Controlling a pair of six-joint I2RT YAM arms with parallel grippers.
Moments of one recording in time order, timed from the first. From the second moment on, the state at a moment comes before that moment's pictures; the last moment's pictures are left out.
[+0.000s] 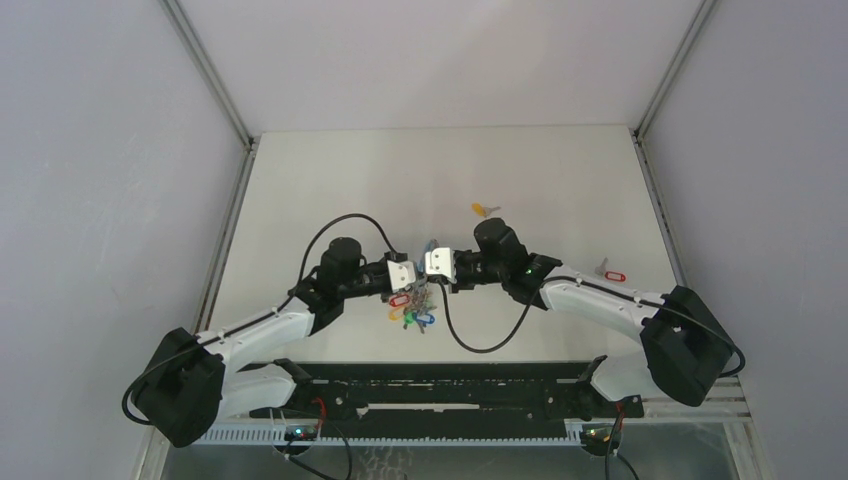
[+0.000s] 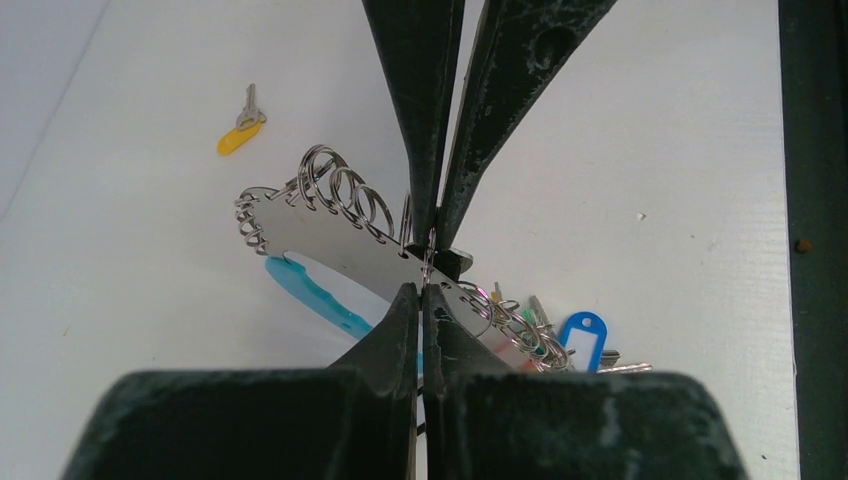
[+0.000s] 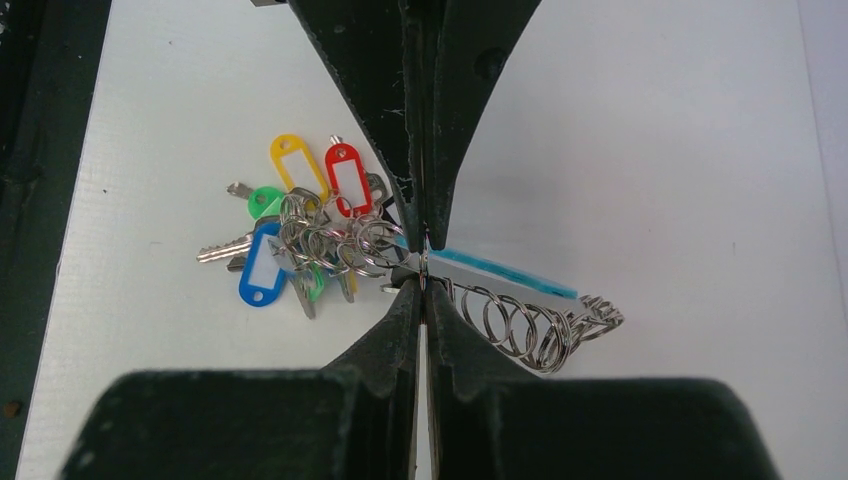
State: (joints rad) left arm -0.62 1.14 0.48 0.28 0.60 0.56; right arm 0.79 1.37 0.78 0.03 -0.54 -0.74
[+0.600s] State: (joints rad) left arm -0.62 1.14 0.48 0.33 0.58 0.54; right arm 0.77 1.36 0.79 0.03 -0.56 -0.74
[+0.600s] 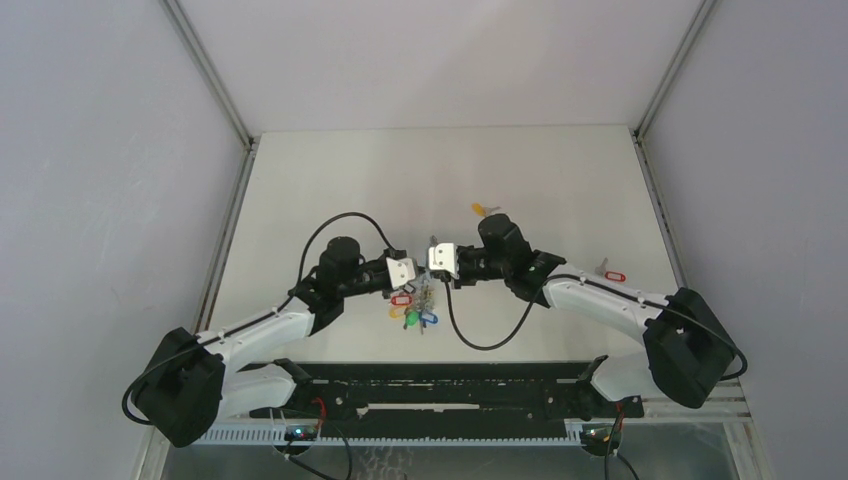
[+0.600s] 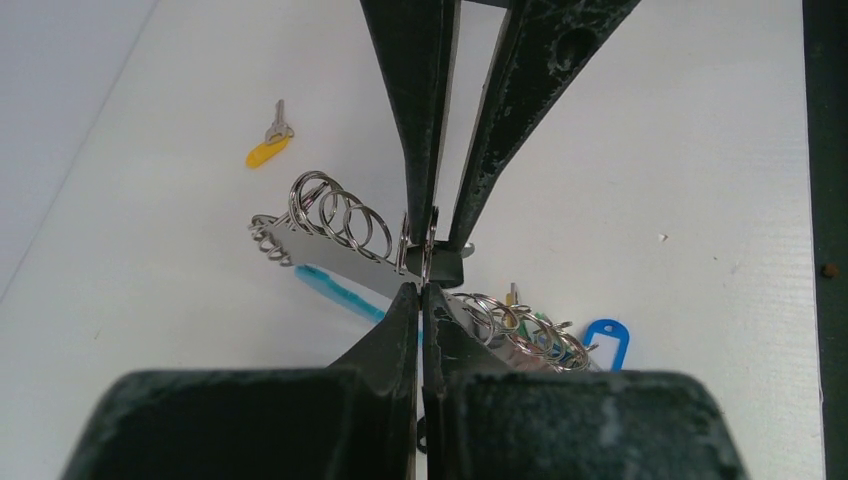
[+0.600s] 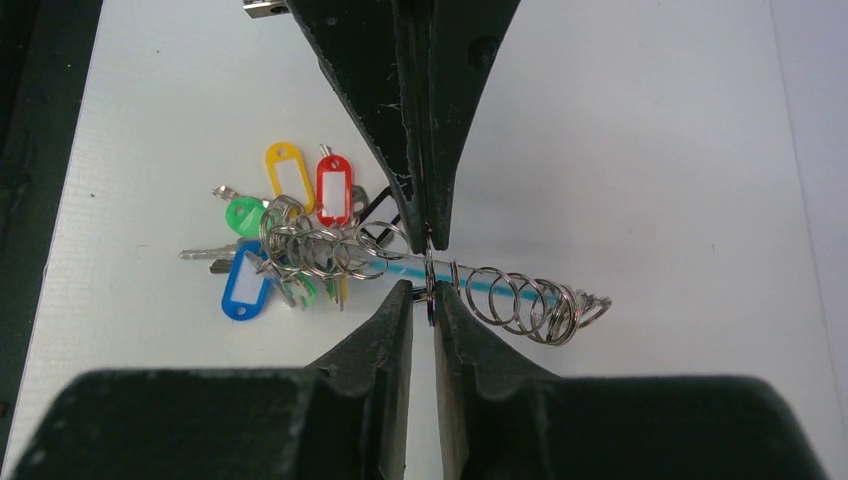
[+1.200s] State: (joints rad) left arm -0.62 1.14 0.48 0.38 0.61 0.53; right arm 0.72 1.28 0.78 0.03 -0.60 -0.74
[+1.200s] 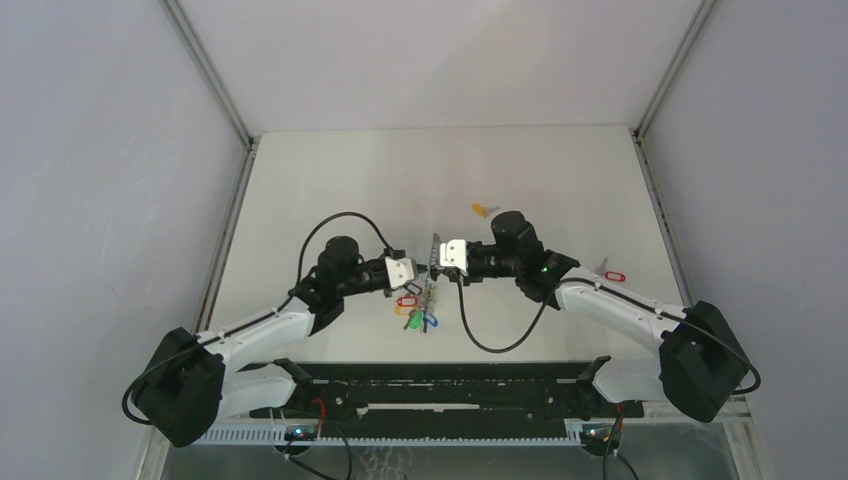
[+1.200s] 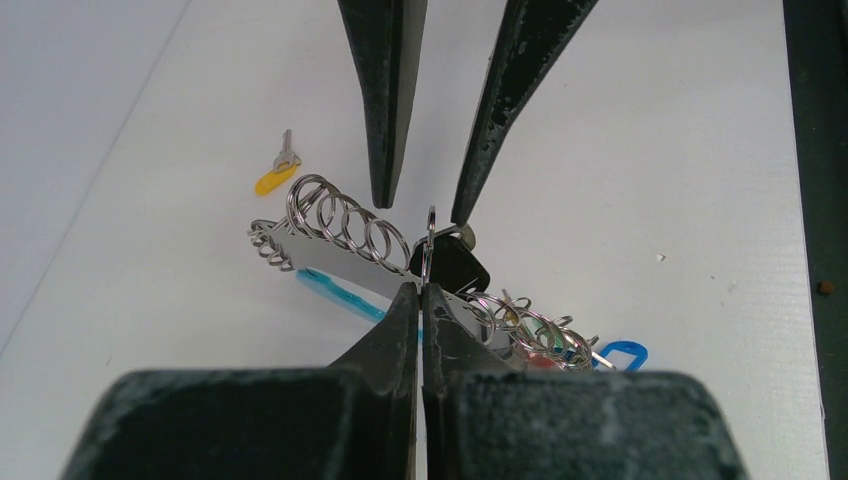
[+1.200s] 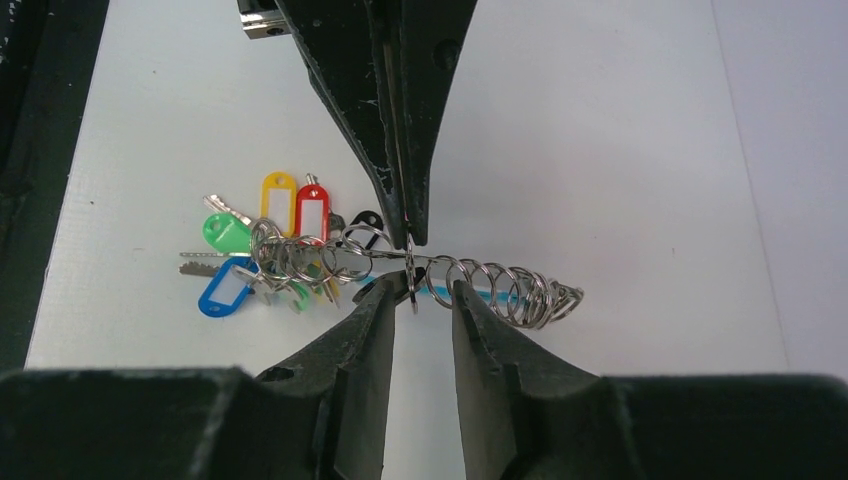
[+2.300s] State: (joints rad) left arm -0.62 1.14 0.48 0.39 0.63 0.53; right arm 0.69 1.30 0.77 0.01 -0.65 -0.77
